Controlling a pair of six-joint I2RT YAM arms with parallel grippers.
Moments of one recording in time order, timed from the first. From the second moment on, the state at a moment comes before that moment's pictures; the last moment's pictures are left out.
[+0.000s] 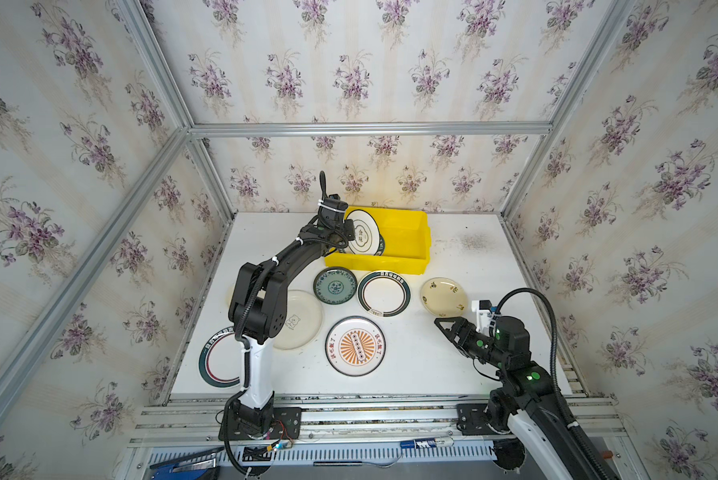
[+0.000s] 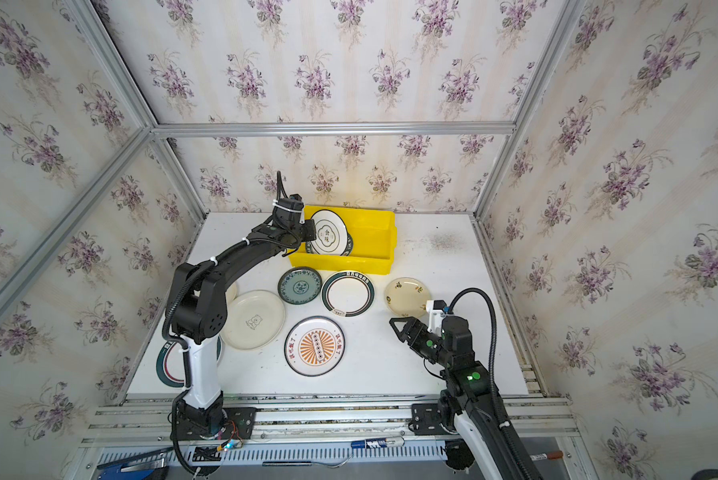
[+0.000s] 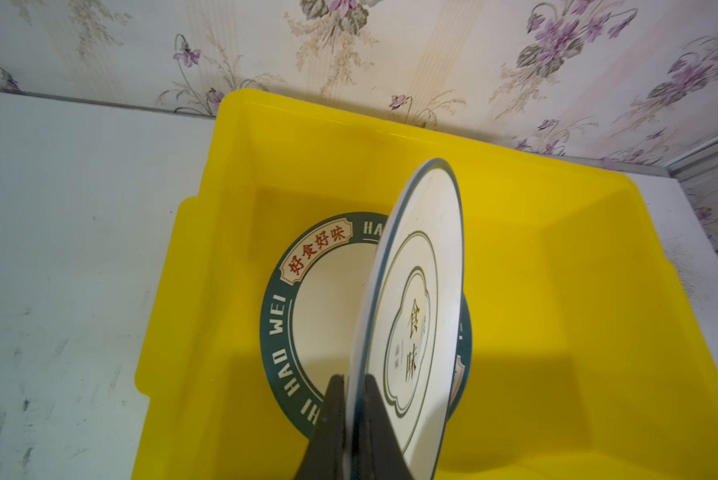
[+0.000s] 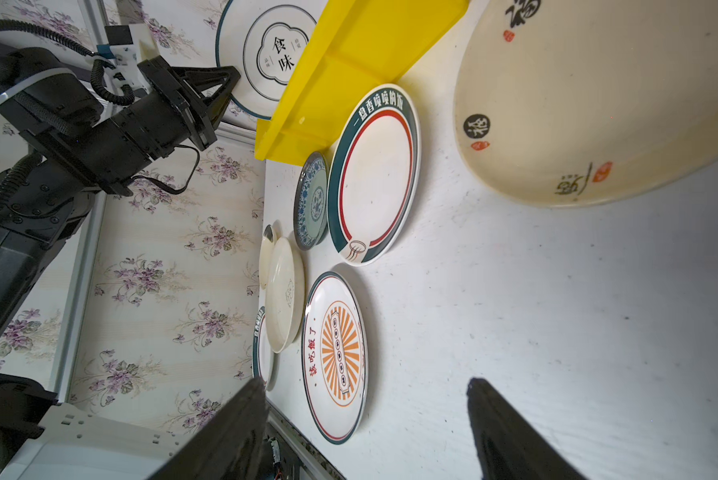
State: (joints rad) left arm -0.37 2.07 1.70 -0.33 -0.08 -0.37; right arm 0.19 0.44 0.21 -0.30 -0.52 0.93
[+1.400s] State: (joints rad) left arm -0.37 2.14 1.84 -0.48 -0.23 -0.17; right arm 0.19 0.50 0.26 -0.32 -0.51 0.86
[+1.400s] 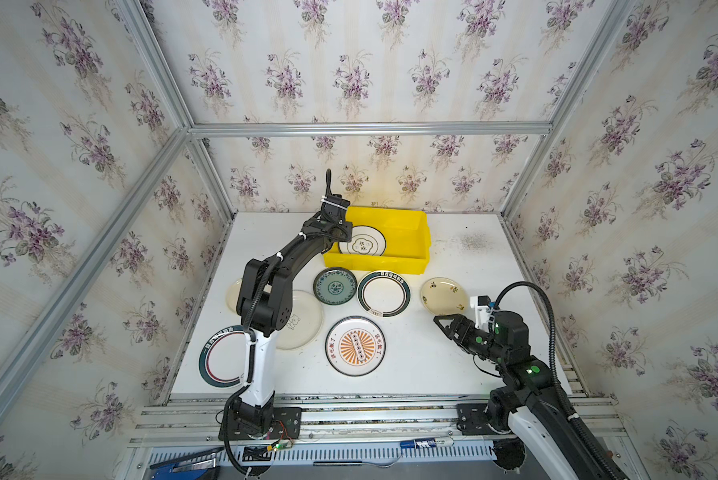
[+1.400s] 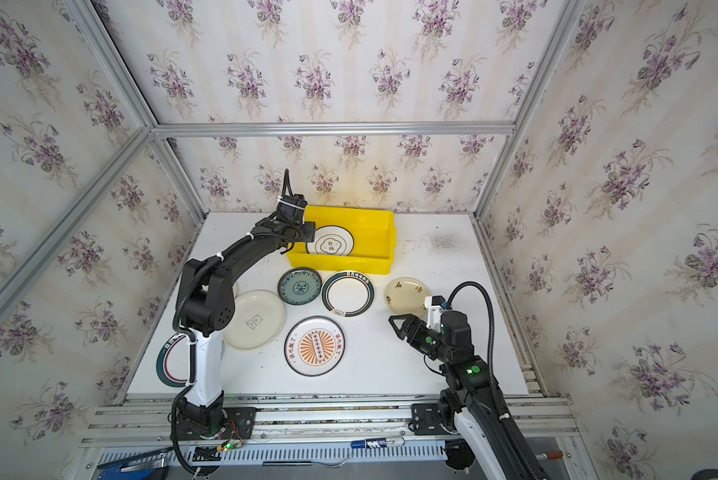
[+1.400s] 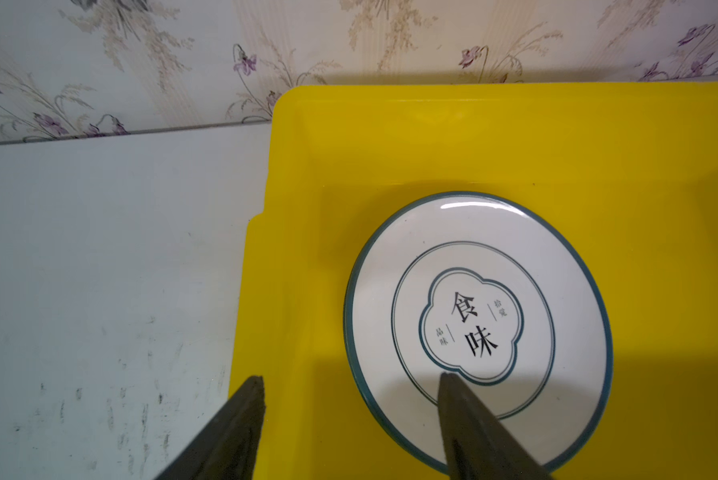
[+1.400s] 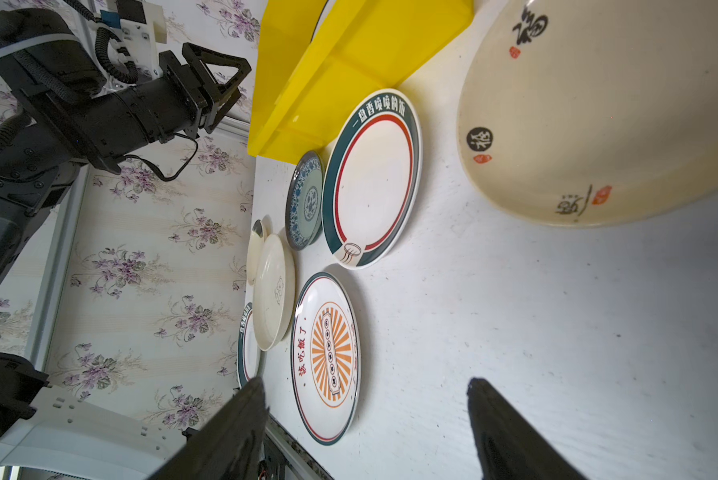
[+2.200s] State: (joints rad) left arm -0.46 1.29 1.05 -0.26 -0.17 -0.27; right arm 0.18 0.64 0.55 -0.72 -0.22 0.70
